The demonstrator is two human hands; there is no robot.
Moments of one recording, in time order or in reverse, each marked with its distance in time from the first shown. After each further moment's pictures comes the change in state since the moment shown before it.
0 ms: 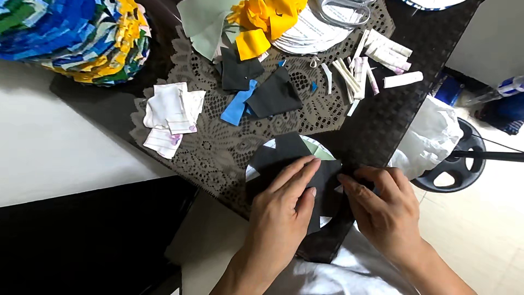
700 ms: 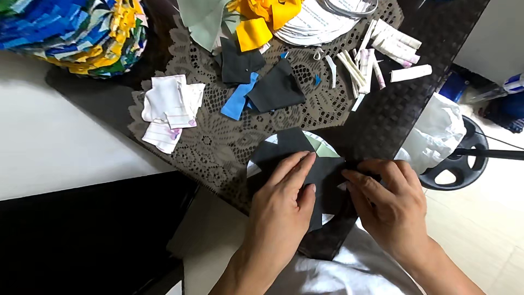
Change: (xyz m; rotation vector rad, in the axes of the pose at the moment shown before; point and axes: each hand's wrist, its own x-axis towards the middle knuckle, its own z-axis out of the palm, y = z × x) left_hand 0.001 0.003 -0.002 0.105 -0.034 -0.088; right_hand 0.006 -0.002 -0.003 0.017 -0.026 0.048
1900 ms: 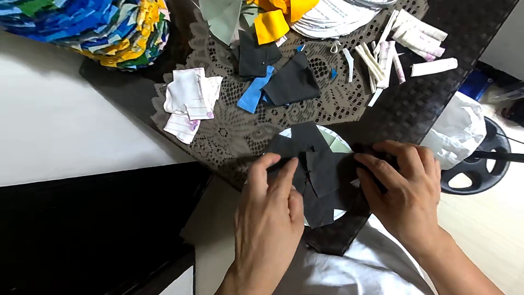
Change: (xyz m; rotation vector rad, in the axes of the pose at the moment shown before) left_hand -0.020 -0.001 -0.019 0.350 0.102 -0.071; right_hand 0.010 0.006 0.009 -0.080 0.019 -0.022
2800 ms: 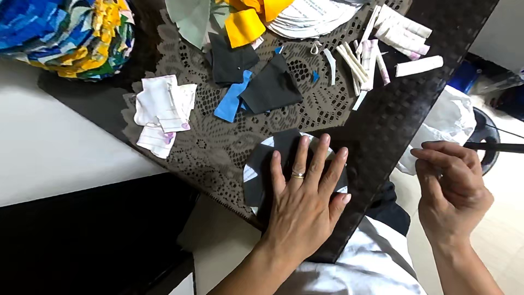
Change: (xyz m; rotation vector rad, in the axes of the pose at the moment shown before) left_hand 0.016 0.018 0.054 0.061 -0.148 0.392; right_hand -0.027 0.056 -0.018 0.457 0.238 0.334
